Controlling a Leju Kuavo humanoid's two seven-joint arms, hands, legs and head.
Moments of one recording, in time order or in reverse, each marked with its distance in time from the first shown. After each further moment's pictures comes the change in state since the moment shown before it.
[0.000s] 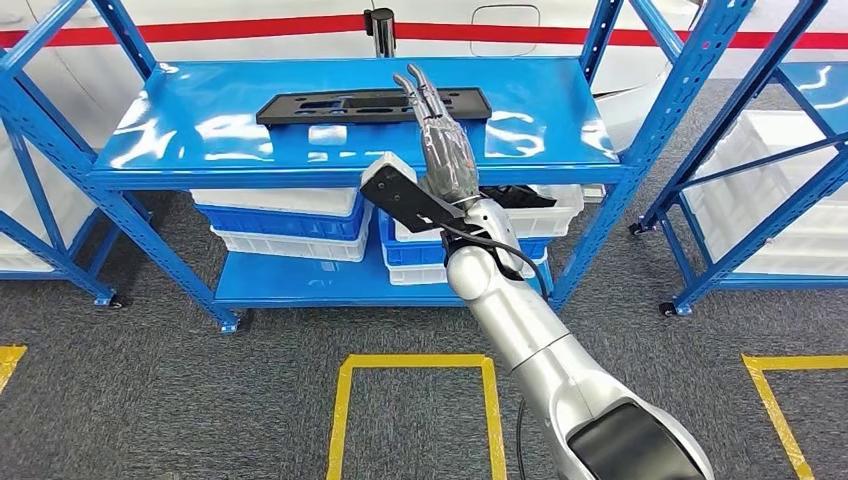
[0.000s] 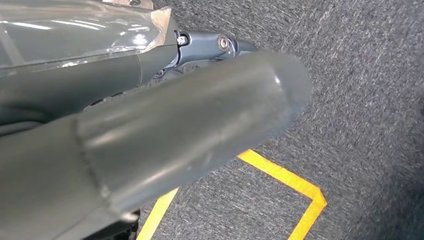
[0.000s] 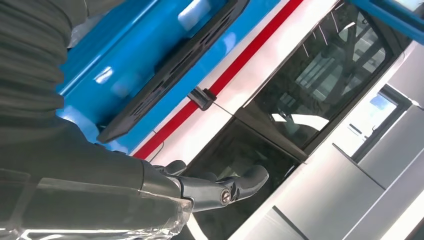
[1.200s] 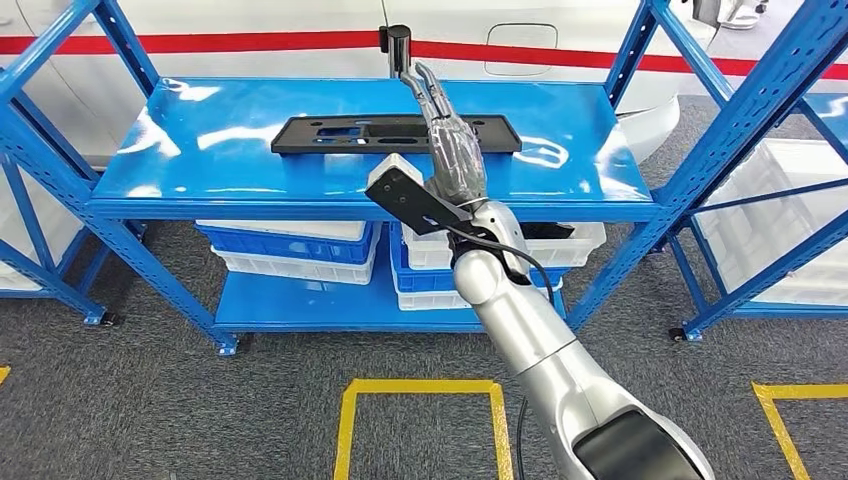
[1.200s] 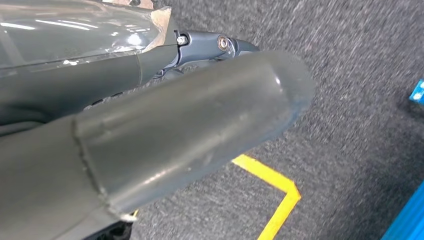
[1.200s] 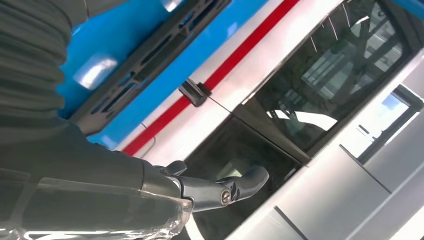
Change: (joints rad) left arm -0.004 -0.011 0.001 -0.001 -0.004 -0.030 0.025; right arm 0.040 -0.027 -0.016 -0.069 0.026 0.014 0.036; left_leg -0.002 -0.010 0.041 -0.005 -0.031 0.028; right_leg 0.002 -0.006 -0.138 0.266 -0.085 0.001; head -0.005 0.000
